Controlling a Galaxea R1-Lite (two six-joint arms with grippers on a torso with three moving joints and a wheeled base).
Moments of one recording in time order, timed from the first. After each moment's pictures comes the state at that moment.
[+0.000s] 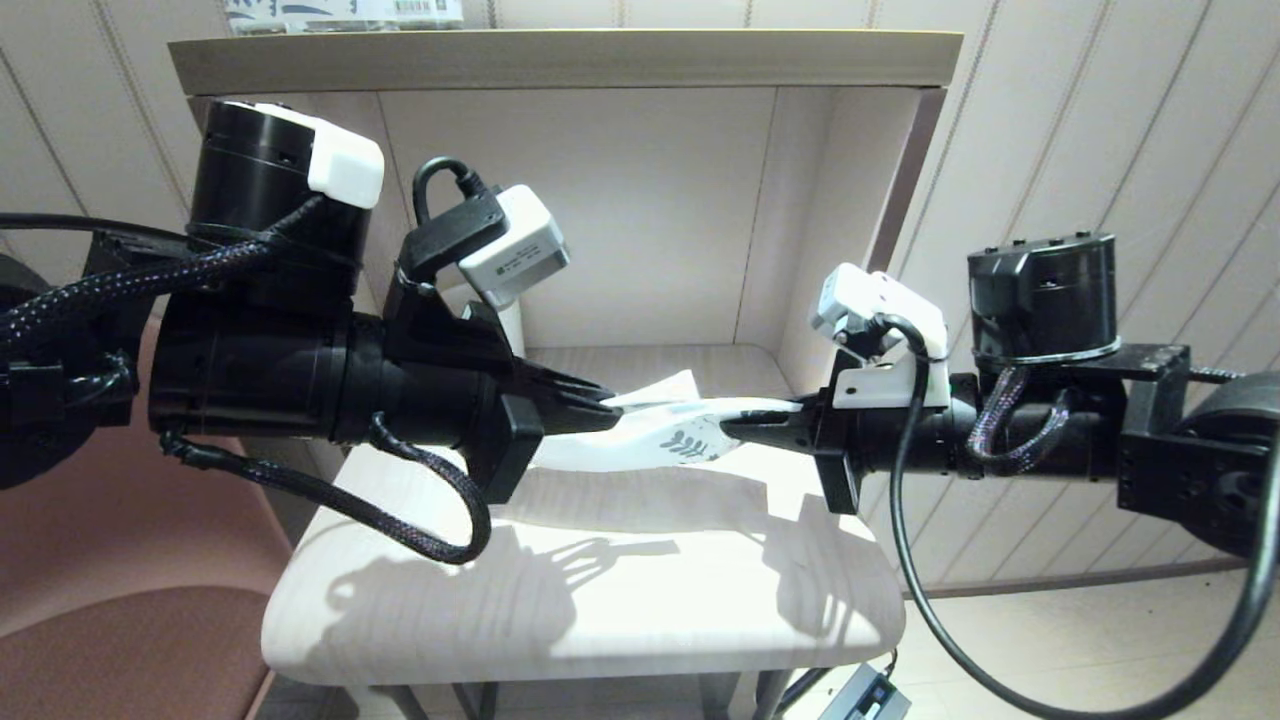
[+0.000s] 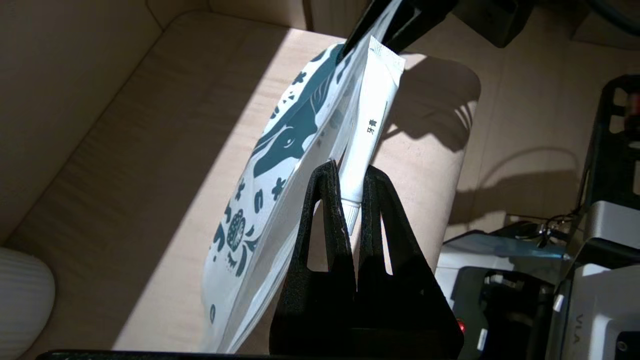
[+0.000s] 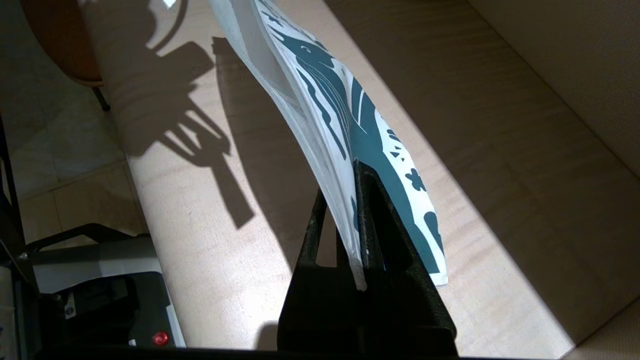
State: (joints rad) left arm -0.65 1.59 -1.23 0.07 -0.43 0.39; right arm 0.47 1.63 -1.00 -0.31 0.52 -0.38
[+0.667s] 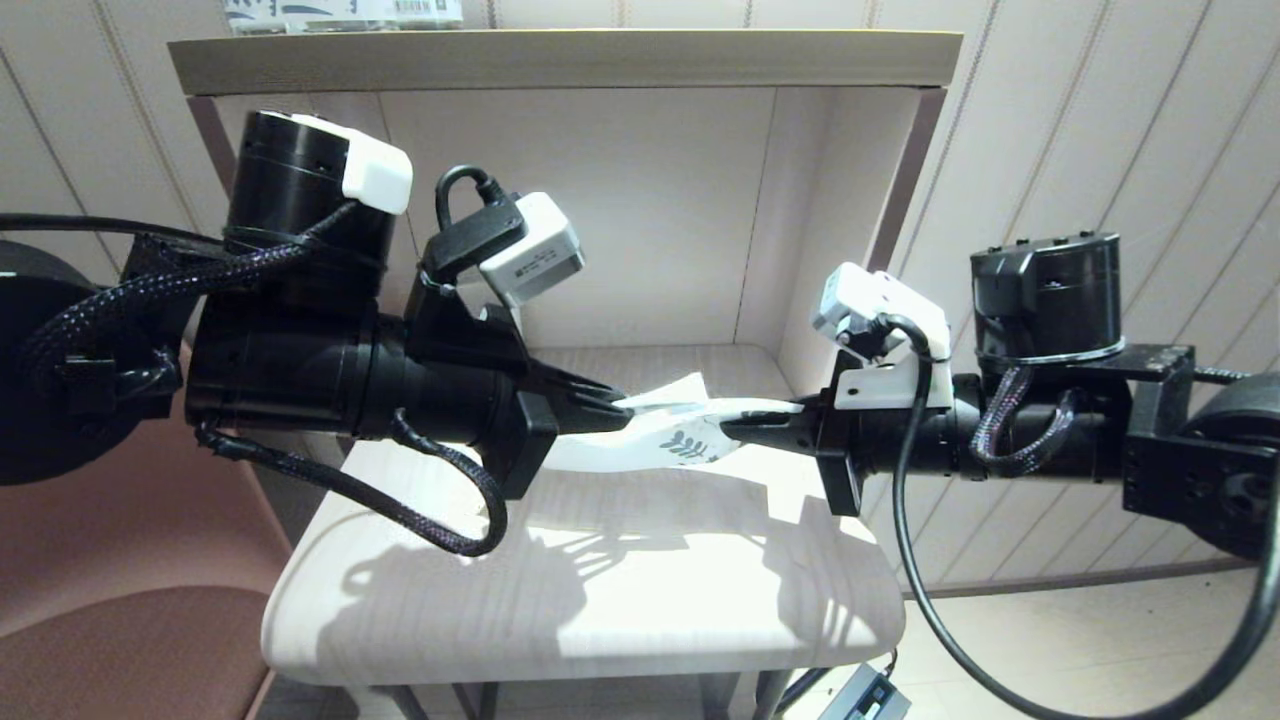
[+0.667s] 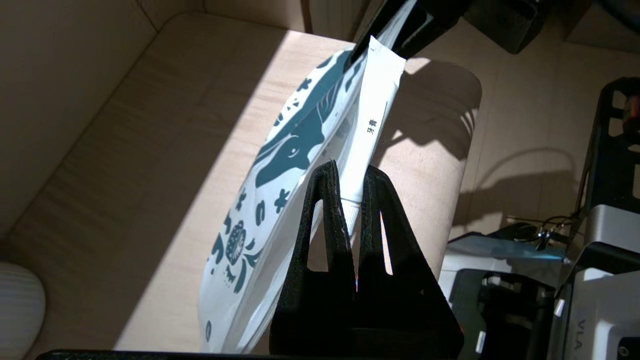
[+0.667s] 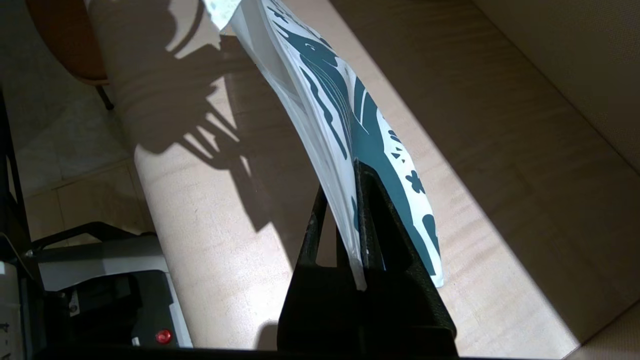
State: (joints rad) left arm -0.65 1.62 -1.26 0.07 -0.44 0.39; right arm 0.47 1.62 -1.00 -0.31 0.53 -0.38
